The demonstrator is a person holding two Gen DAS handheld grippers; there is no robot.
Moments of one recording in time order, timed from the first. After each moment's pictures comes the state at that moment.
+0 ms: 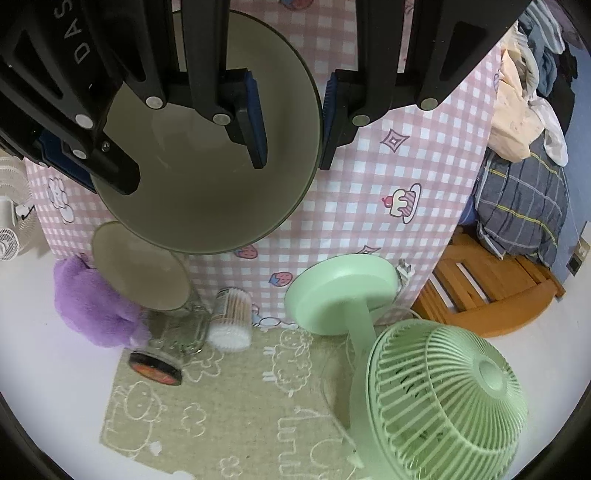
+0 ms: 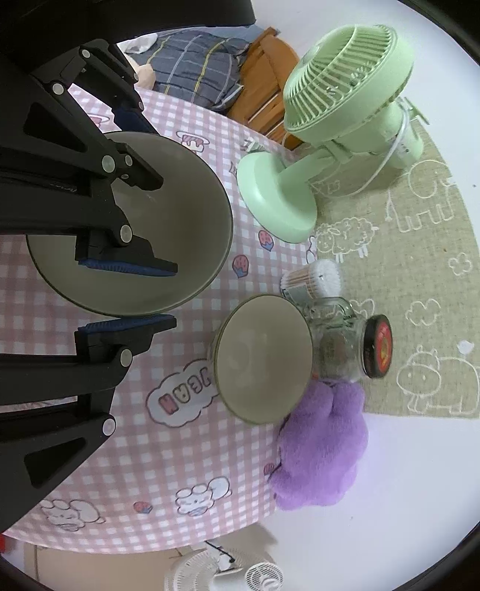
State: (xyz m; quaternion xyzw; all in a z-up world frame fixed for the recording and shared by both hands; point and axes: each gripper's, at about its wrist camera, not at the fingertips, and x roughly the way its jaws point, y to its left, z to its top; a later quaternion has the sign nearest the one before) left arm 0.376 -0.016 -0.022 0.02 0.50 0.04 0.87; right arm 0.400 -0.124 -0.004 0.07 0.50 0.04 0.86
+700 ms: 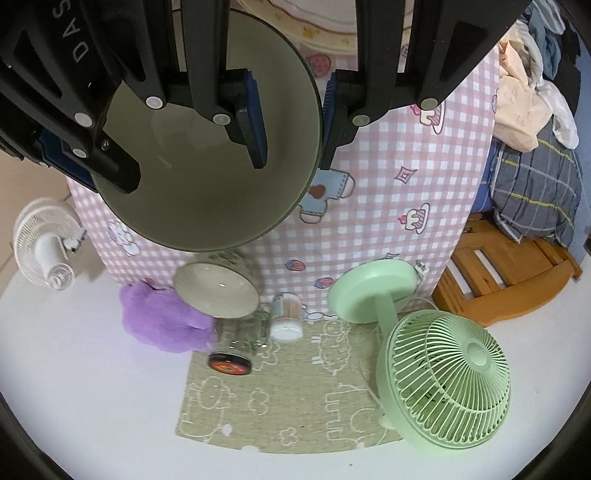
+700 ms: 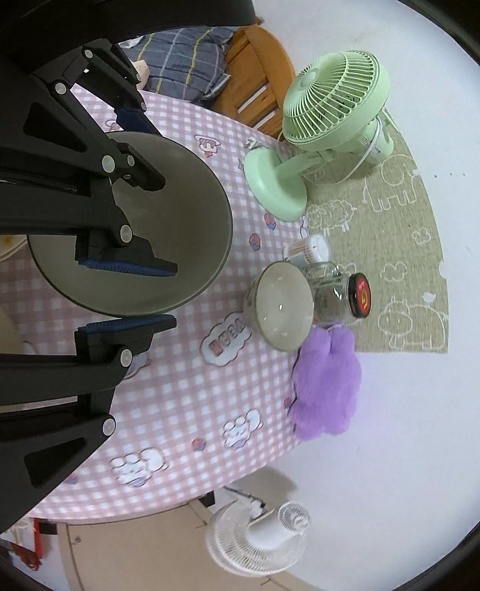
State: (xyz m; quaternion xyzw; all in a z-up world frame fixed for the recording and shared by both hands) left arm 0.297 -0.034 0.016 0.03 0.48 -0.05 0.88; right arm 0.302 -0.138 0.046 0.07 0.48 -0.03 0.87
